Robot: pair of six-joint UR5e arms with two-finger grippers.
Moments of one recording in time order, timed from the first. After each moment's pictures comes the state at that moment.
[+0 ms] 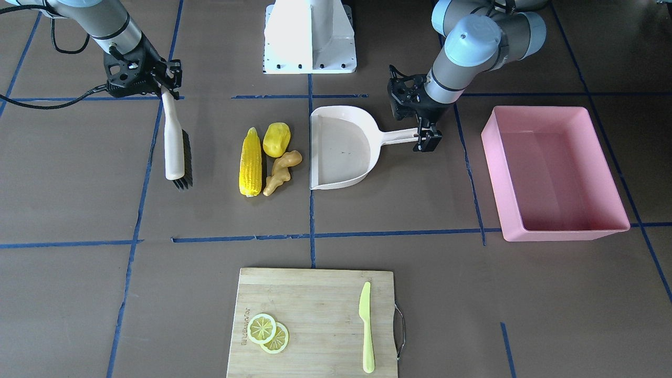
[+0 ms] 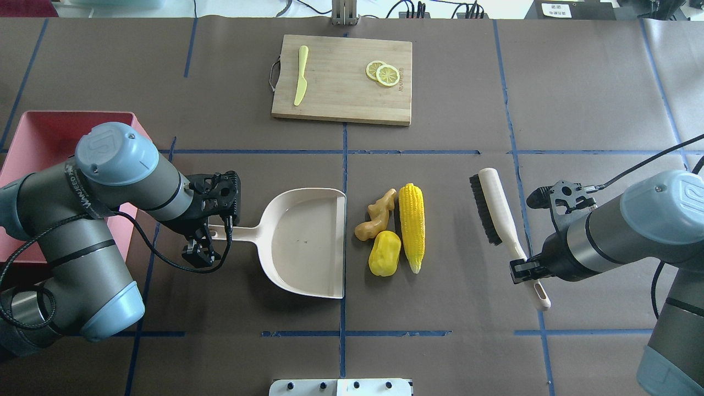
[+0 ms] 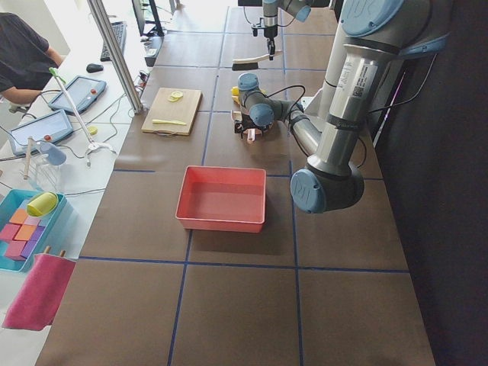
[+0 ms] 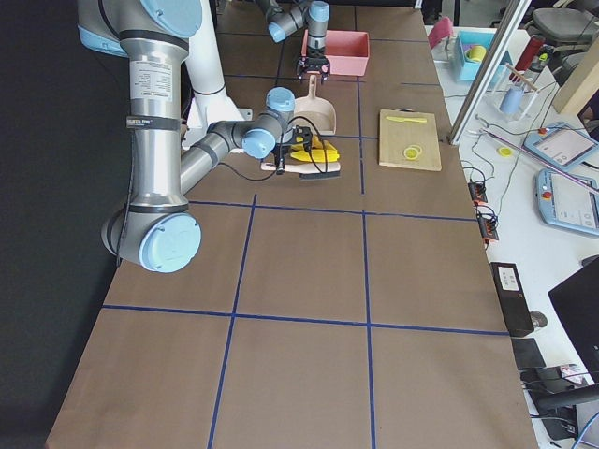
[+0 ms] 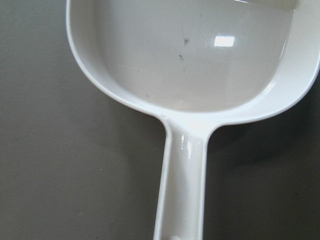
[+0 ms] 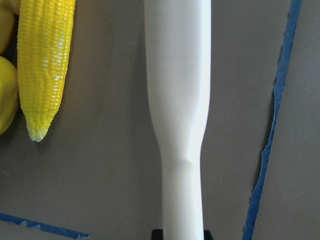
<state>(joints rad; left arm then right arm) -0.59 -1.92 -1.86 -1.71 -2.07 0.30 0.55 -1.59 2.19 -1.39 2.05 1.03</state>
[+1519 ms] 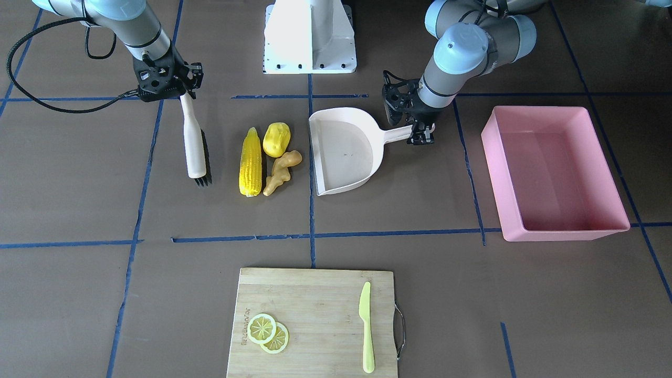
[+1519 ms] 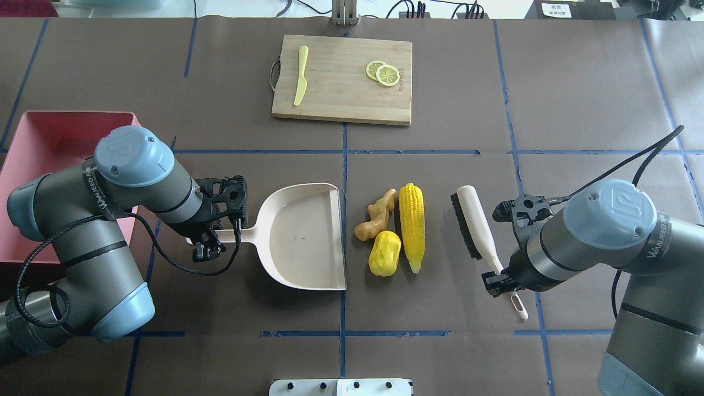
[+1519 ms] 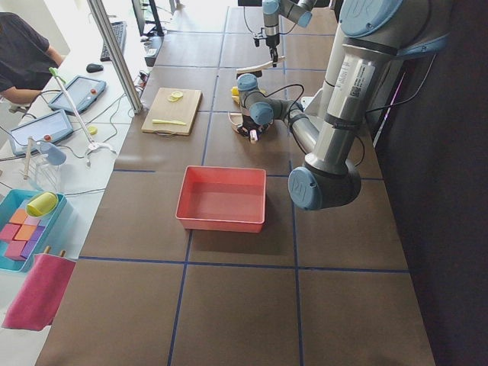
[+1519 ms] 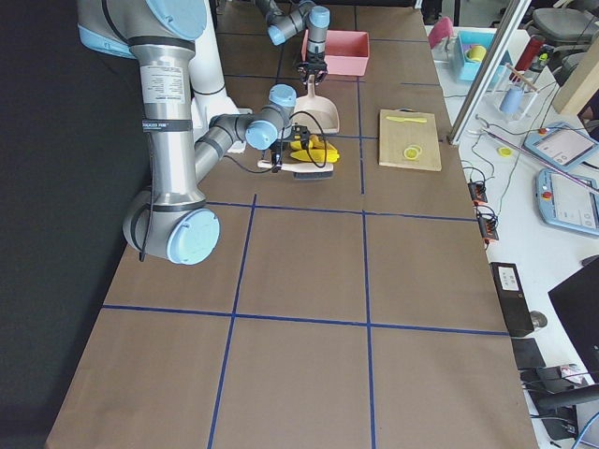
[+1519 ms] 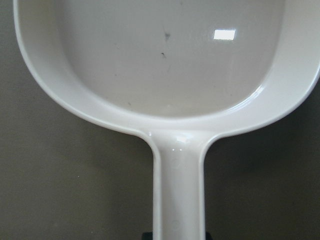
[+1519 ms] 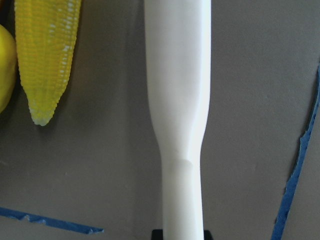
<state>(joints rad) -0.58 -1.94 -1.85 -1.65 -2.07 0.29 0.49 -1.48 2.14 -1.53 2.04 1.03</state>
